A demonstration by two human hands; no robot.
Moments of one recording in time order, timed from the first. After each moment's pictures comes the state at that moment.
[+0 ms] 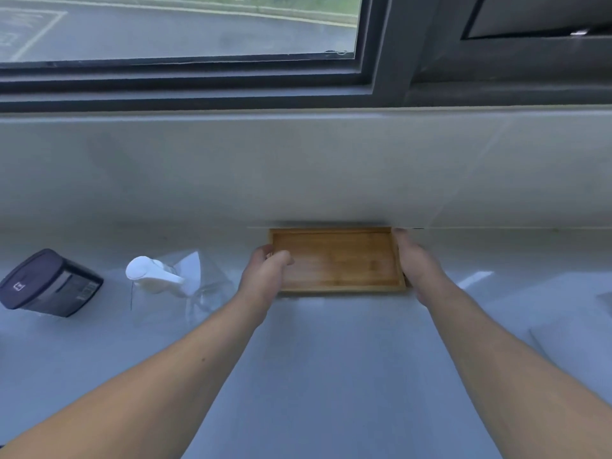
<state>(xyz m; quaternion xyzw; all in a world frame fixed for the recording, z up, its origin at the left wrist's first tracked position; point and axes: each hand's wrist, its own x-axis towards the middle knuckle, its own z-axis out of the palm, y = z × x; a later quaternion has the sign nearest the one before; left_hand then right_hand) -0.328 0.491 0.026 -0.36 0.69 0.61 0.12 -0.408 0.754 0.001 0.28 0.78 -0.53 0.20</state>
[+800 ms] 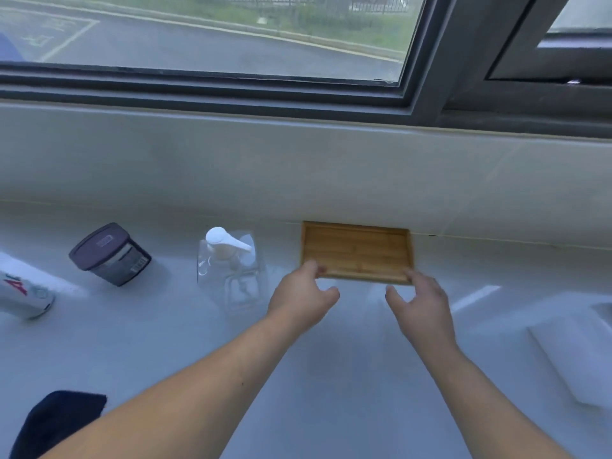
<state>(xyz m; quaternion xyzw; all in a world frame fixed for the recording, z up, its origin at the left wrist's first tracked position) -0.245 0.489 0.057 -0.17 0.89 0.41 0.14 -0.265 0.718 0.033 0.09 0.93 -0.36 0.04</state>
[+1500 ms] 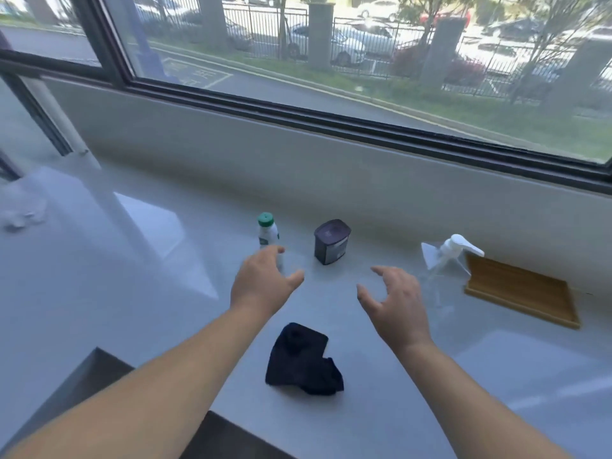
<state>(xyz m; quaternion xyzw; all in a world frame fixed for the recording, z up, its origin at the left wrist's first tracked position) 0.049 0.081 0.160 -0.31 0.89 0.31 -0.10 -0.041 0.317 0.140 -0.20 0.92 -0.35 -0.02</state>
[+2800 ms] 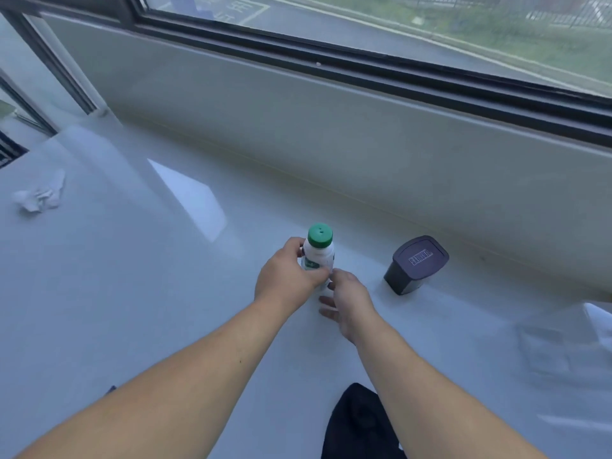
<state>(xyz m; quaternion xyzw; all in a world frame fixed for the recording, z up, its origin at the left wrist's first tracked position) -0.053 -0.081 0.077 -0.38 0.83 0.41 -0.04 -0.125 0.028 0.023 0.12 0.66 -0.59 0.45</state>
